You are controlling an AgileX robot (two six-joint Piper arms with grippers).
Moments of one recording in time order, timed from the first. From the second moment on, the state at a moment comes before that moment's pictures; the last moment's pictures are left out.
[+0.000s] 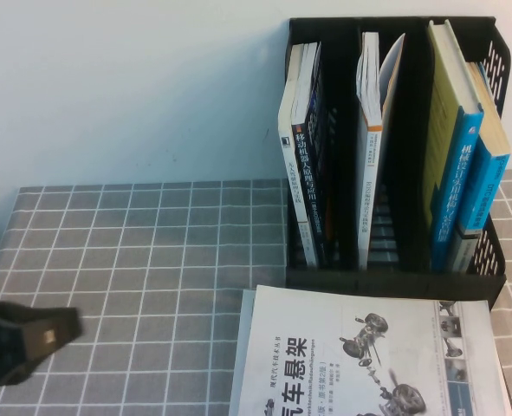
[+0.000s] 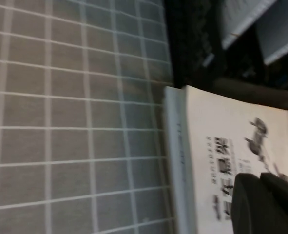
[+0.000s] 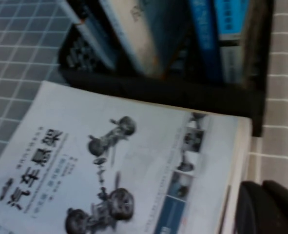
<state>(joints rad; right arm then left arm) -0.06 0.70 -0.54 0.63 0.74 -0.53 0.09 0.78 -0.64 -0.83 0.83 0.40</state>
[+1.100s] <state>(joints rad) 0.00 1.42 -0.55 0.92 0.59 -0.96 -0.14 1.19 -0.64 -1.50 0.65 0.88</state>
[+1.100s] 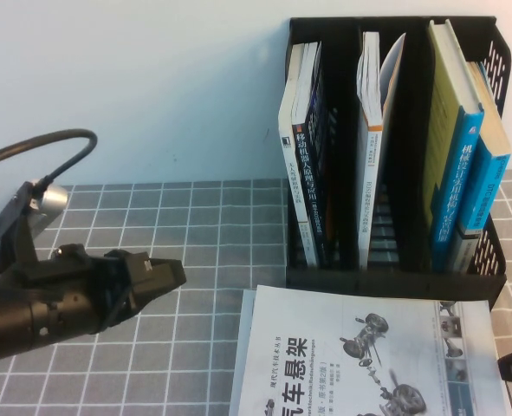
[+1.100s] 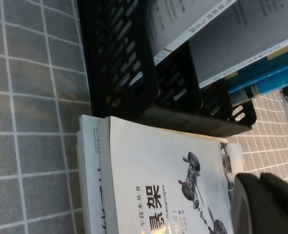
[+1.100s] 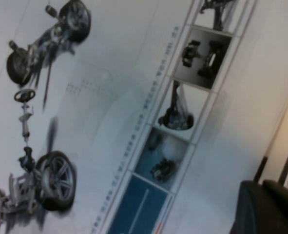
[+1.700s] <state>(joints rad) 0.00 1.48 -0.56 0.96 0.61 -0.95 -0.14 1.19 -0.63 -1.56 0.61 0.85</state>
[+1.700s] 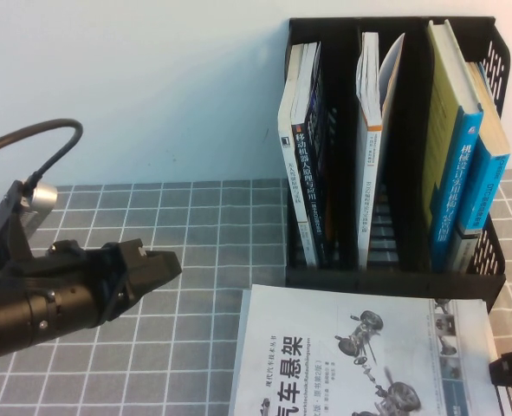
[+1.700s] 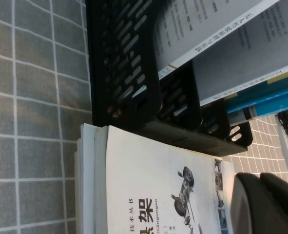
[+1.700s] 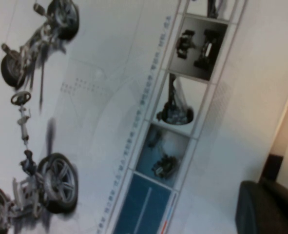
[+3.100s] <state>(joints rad) 0.21 1.55 -0.72 1.04 0.61 -0.95 0.03 1.35 -0.66 -1.42 0.88 0.86</state>
